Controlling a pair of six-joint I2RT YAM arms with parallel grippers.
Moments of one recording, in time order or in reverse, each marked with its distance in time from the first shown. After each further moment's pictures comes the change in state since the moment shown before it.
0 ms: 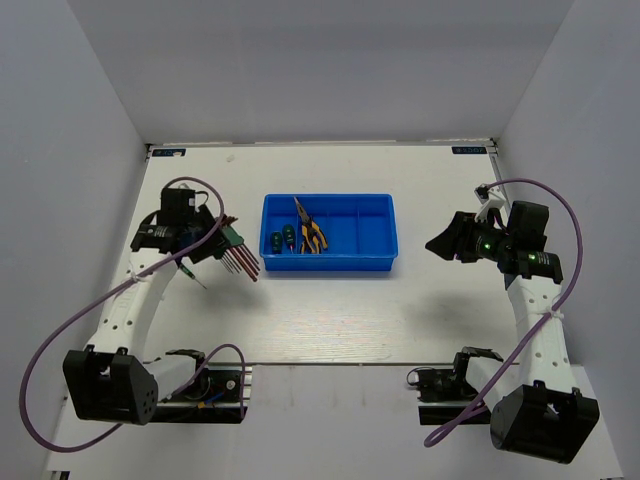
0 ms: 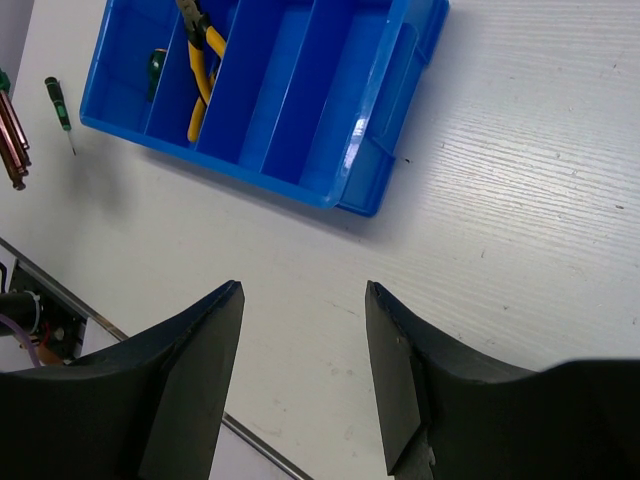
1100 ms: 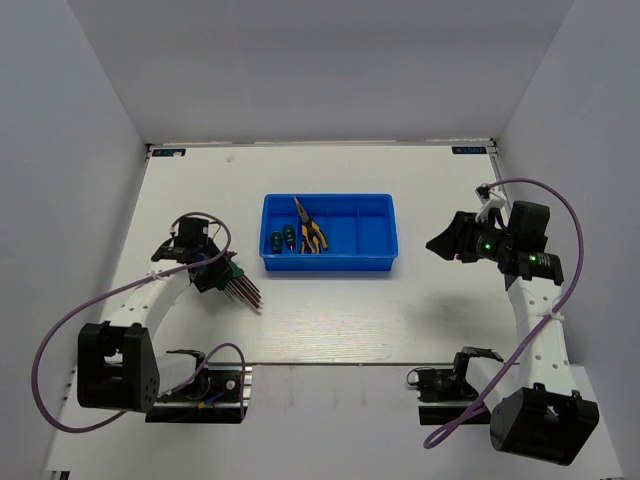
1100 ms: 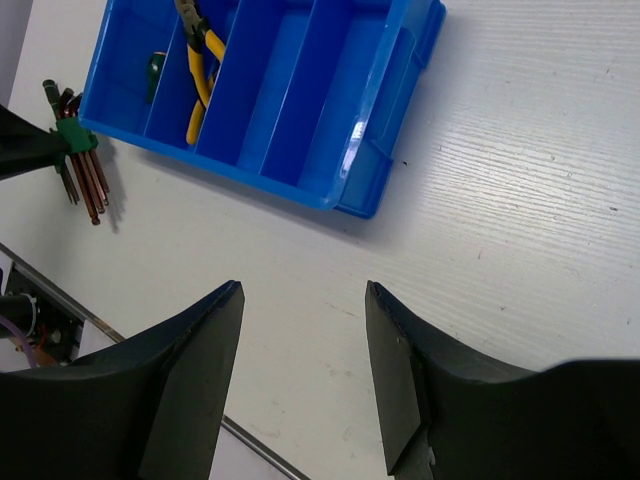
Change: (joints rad) left arm 0.001 0.068 -0.299 0.187 -0.060 -0.065; right arm 0.000 -0.010 0.002 0.000 0.006 0.000
